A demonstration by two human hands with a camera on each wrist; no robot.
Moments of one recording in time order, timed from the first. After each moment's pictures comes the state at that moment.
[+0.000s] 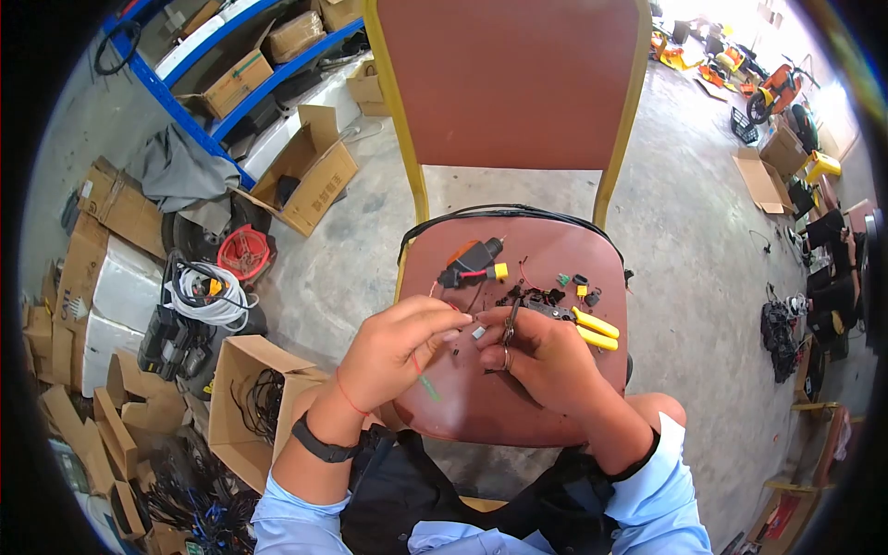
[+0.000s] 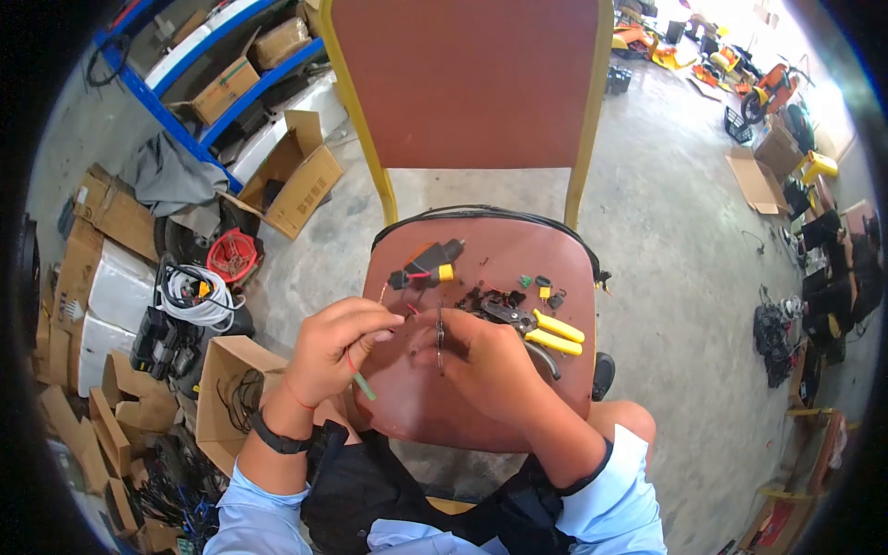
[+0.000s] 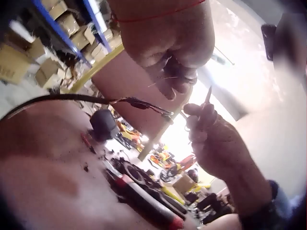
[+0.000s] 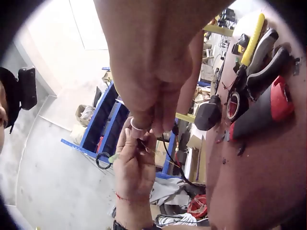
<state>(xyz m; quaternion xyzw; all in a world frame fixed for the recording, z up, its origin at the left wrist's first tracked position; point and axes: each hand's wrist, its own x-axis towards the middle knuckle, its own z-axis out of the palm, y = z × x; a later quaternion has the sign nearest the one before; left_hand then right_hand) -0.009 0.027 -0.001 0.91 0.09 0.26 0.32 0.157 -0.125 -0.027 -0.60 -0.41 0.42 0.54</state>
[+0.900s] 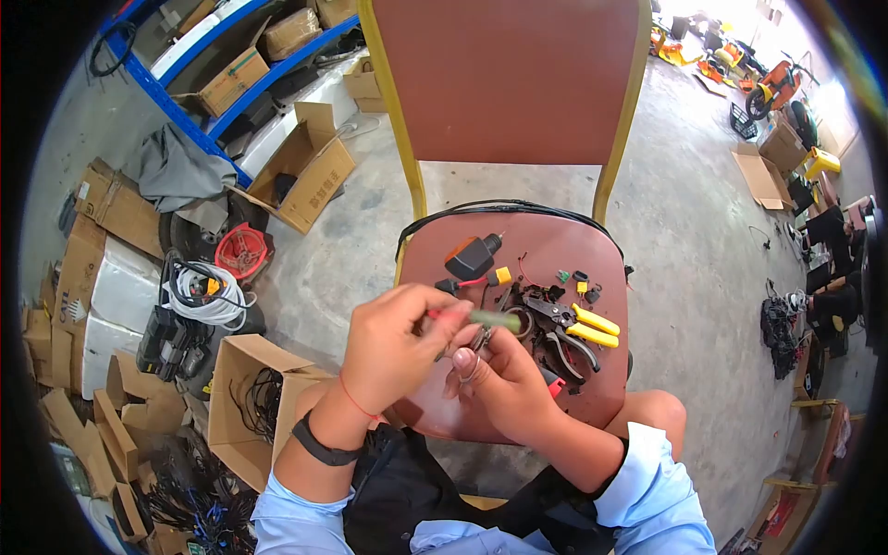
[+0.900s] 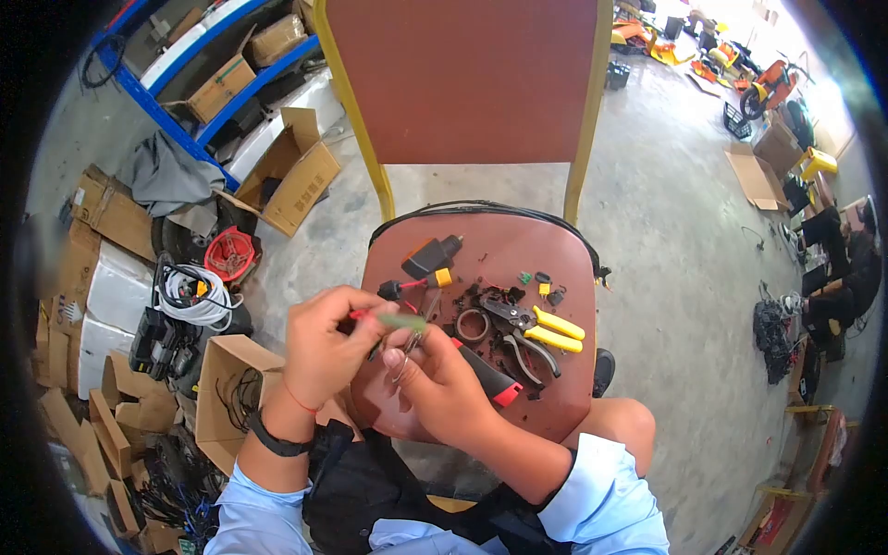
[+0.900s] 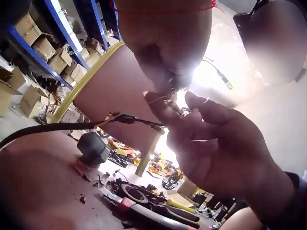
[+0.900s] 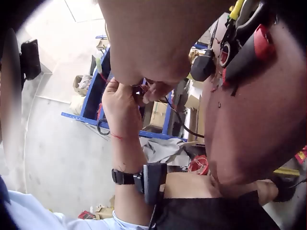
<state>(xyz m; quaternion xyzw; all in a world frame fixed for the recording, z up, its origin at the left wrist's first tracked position) 0.006 0.012 0.013 0.88 0.22 0.31 0.30 0.106 -0.120 -0.045 -0.42 -0.22 0.56 0.68</state>
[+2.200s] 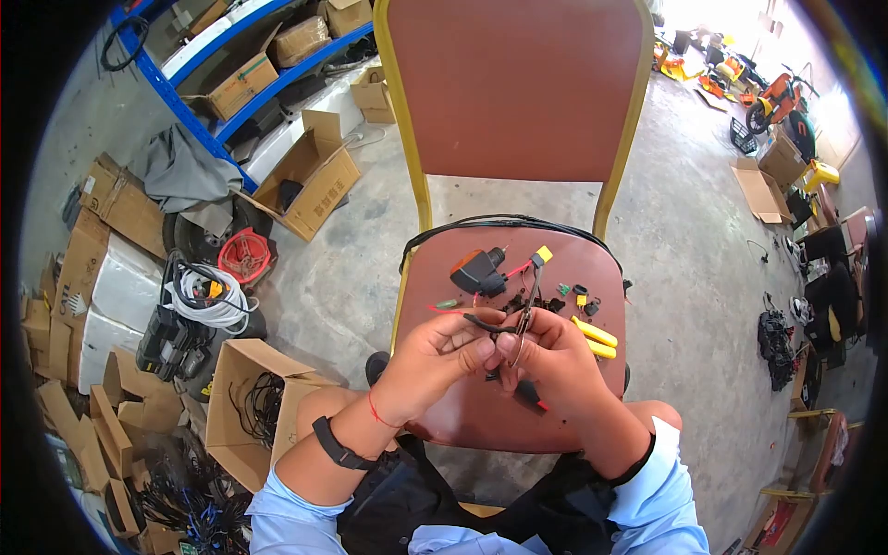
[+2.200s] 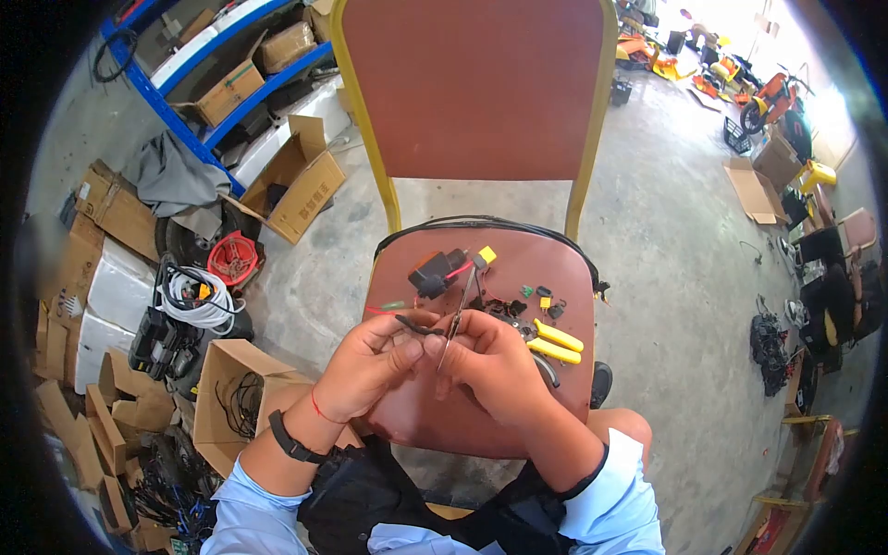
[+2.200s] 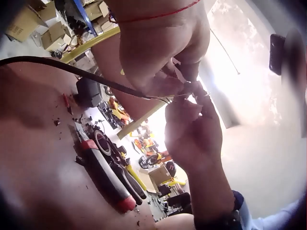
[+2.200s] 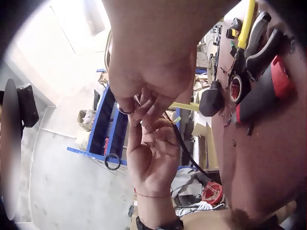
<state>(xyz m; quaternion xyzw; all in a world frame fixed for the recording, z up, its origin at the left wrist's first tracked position) 0.005 0.000 -0.010 0.54 0.17 0.11 0.82 0.160 -0.124 -0.015 -0.43 -0.22 0.59 0.65</state>
